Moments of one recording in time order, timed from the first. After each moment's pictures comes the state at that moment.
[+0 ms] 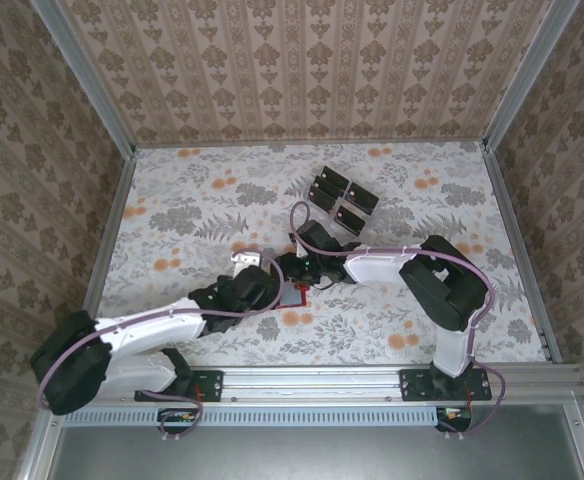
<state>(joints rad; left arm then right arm) -0.96 1.09 0.48 -0.27 -0.45 -0.61 0.77 1.86 1.03 0.01 -0.35 0.85</state>
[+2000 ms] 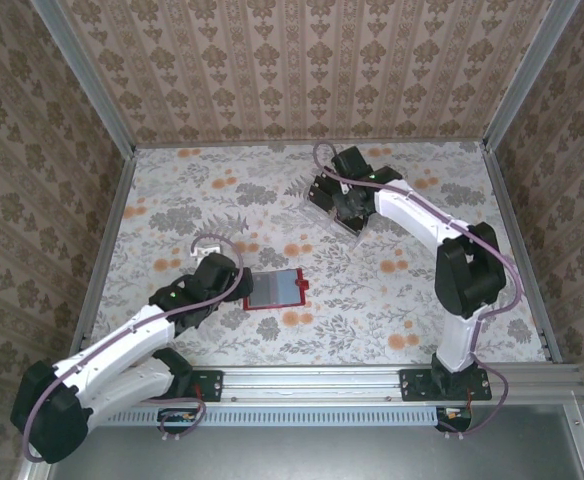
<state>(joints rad) -0.71 0.90 0.51 -0.51 -0.34 -0.67 0.45 1.88 1.56 -0.78 0.24 0.10</state>
